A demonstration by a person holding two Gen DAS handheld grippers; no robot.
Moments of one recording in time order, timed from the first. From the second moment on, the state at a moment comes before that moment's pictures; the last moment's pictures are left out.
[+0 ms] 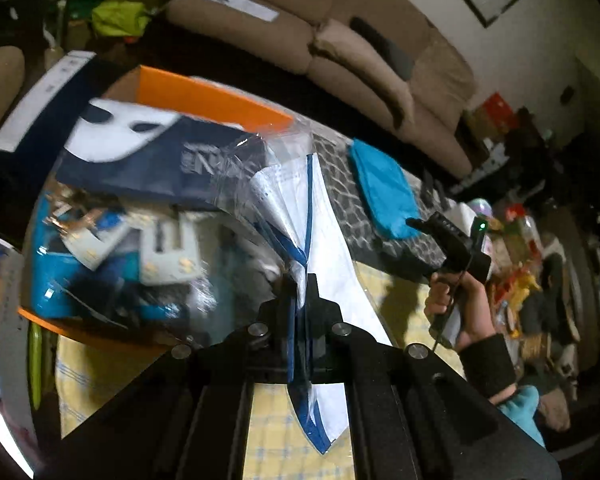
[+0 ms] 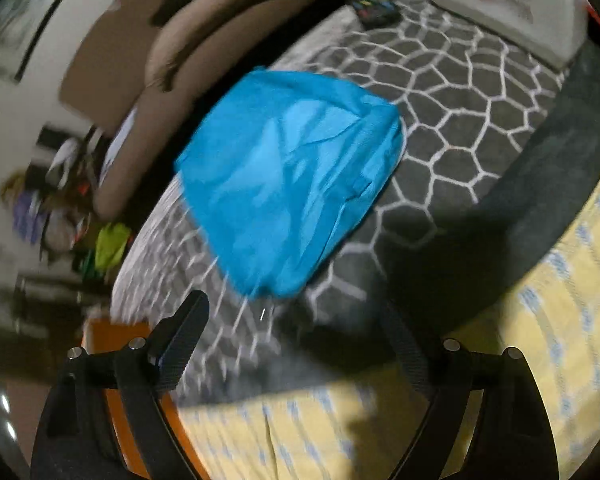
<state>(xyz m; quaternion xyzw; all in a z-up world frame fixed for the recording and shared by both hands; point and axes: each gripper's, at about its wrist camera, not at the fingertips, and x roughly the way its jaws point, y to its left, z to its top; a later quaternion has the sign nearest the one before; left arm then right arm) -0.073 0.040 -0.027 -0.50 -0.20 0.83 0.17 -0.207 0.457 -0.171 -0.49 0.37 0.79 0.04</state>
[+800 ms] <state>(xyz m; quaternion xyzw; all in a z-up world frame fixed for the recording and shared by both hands) -0.071 0.015 -0.027 -0.50 -0.20 0.83 0.14 -0.042 0.433 -0.141 -0.60 0.13 0.79 -0.06</state>
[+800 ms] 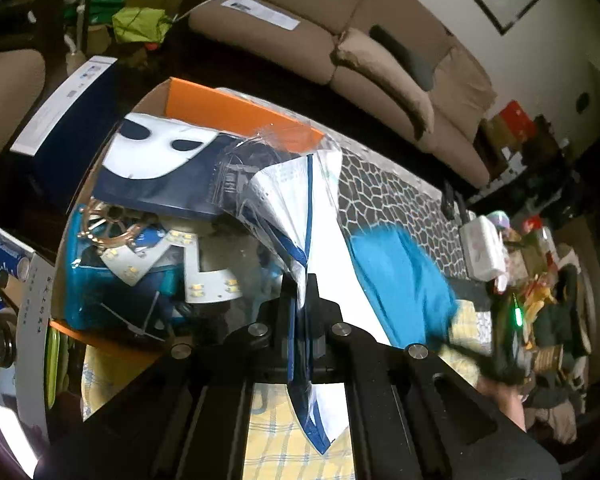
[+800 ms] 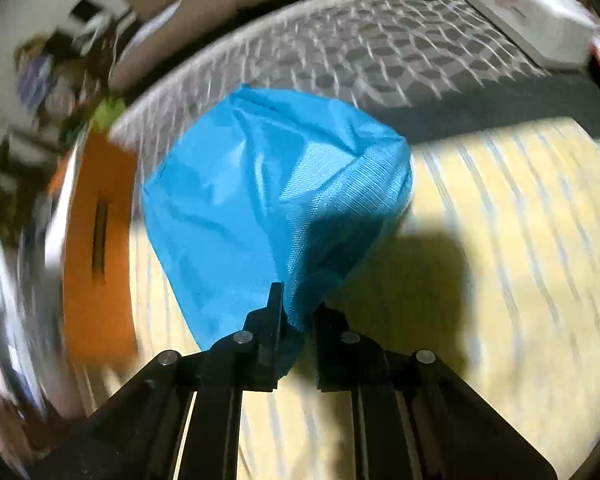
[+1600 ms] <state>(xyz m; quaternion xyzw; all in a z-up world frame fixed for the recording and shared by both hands) -0.073 0.008 -0.023 -0.50 -0.19 0.84 0.14 0.045 0.311 -0.168 -0.57 -0.28 0.77 -0.09</state>
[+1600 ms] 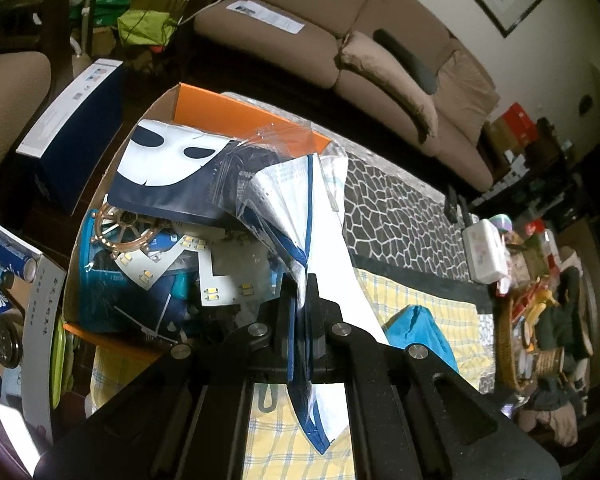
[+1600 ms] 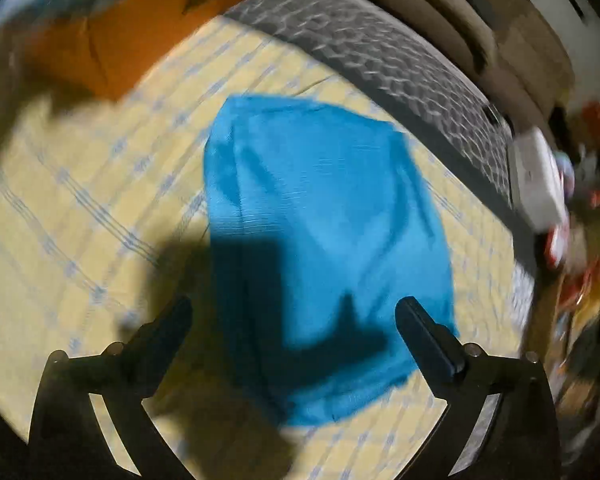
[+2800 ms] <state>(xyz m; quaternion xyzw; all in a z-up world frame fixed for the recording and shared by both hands) -0.073 -0.018 -0.010 -0.48 -0.18 0.84 0.15 0.009 0.353 -0.109 -0.55 -0.03 0.83 -0.10</state>
